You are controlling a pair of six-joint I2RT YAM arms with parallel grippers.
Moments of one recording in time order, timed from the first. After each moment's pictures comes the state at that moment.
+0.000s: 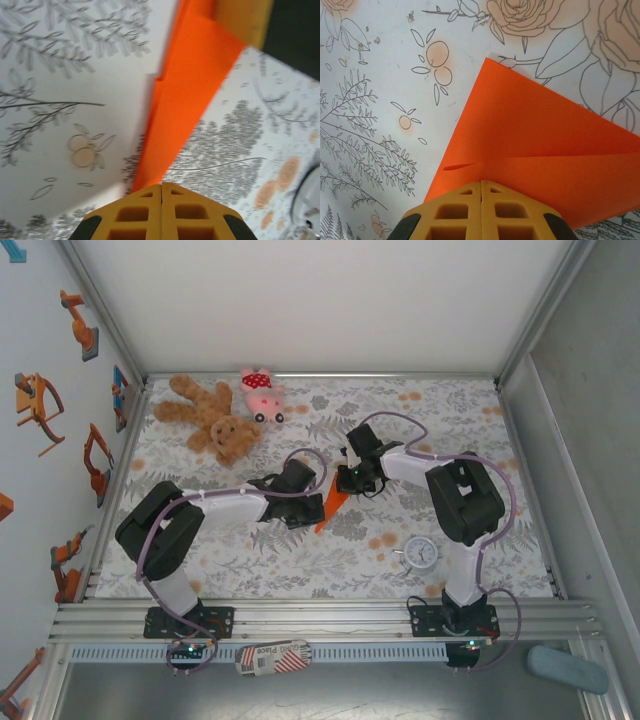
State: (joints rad) left arm -0.84 1.72 0.92 -0.22 0.24 -0.87; right arm 0.53 1.96 1.22 -0.44 -0.35 0.44
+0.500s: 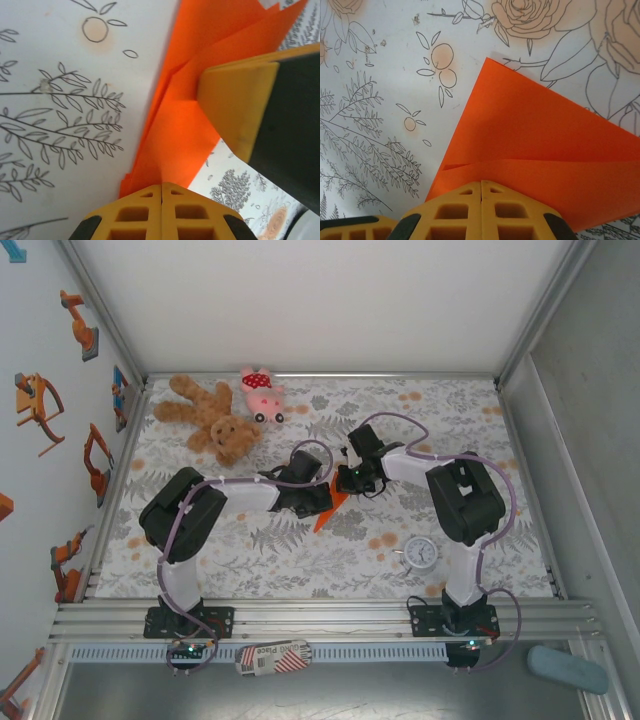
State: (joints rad) left arm -0.80 1.89 1.03 -0.13 0.27 -0.90; right arm 0.53 1.96 1.20 -0.40 -0.38 0.45
